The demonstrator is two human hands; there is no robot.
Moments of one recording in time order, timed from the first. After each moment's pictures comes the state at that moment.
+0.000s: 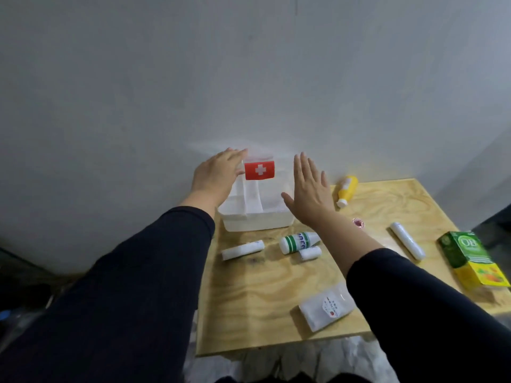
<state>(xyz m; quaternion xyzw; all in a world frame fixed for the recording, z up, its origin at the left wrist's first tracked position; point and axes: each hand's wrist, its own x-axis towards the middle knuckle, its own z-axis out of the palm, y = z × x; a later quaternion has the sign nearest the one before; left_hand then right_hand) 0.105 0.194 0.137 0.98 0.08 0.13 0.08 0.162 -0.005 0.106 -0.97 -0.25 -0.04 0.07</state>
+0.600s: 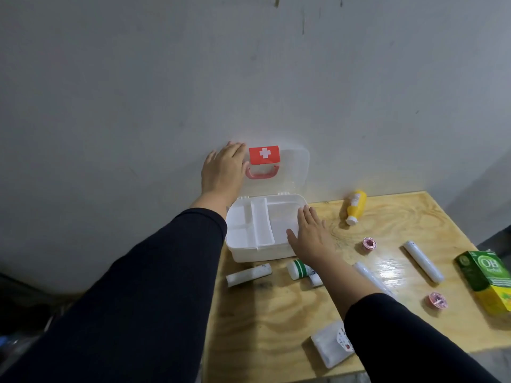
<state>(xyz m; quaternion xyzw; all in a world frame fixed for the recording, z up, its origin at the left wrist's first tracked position) 0.162 0.213 0.143 0.98 0.10 0.18 0.05 0.162 0.004 0.056 -0.97 -0.19 0.12 0.09</state>
